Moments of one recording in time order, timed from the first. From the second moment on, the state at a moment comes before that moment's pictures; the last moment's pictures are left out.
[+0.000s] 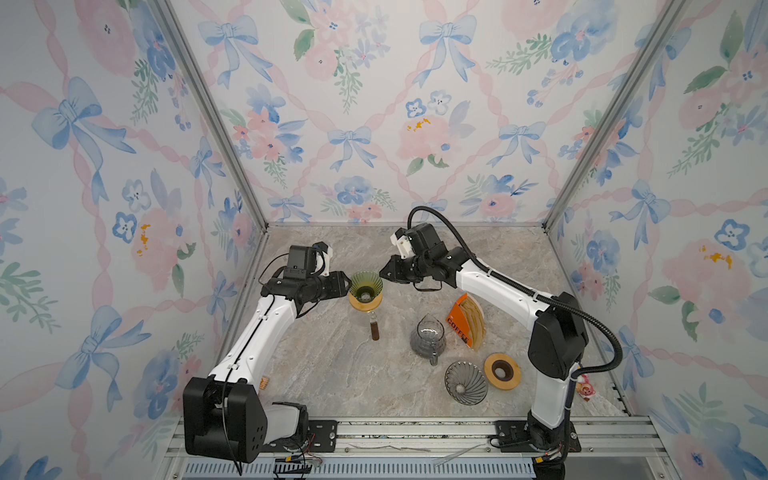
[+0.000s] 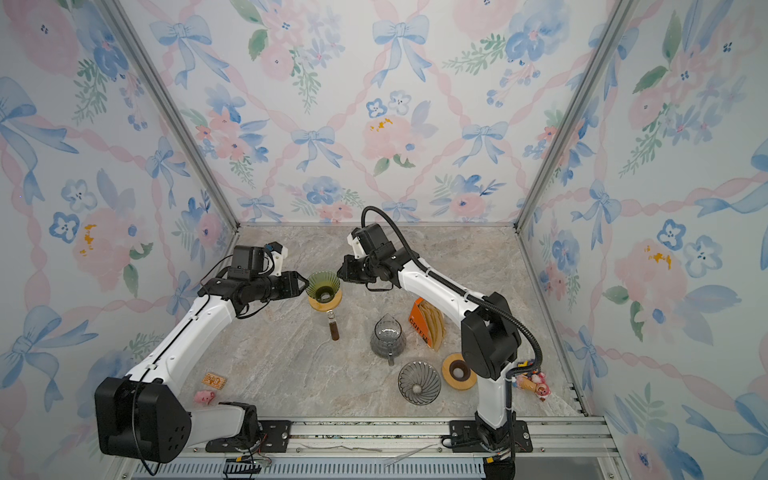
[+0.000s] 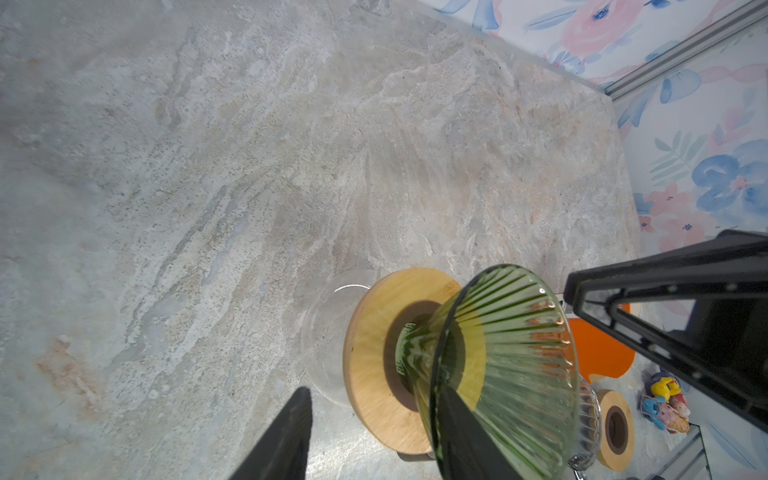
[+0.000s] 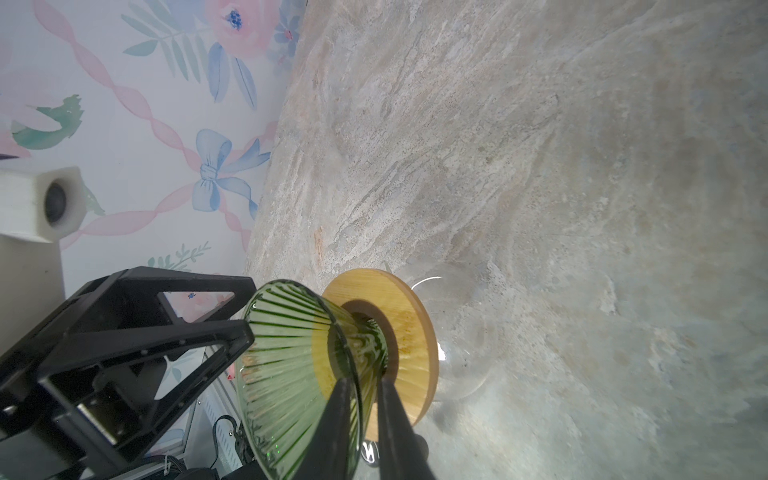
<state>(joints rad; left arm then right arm) -0.13 1.29 1.04 -0.60 0.34 -0.30 0.72 1.92 1.69 -0.49 -0.36 0.65</state>
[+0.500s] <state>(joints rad) -0.11 1.29 1.03 -0.58 0.35 -0.30 0.74 1.94 1.72 -0.54 -0.33 0.63</state>
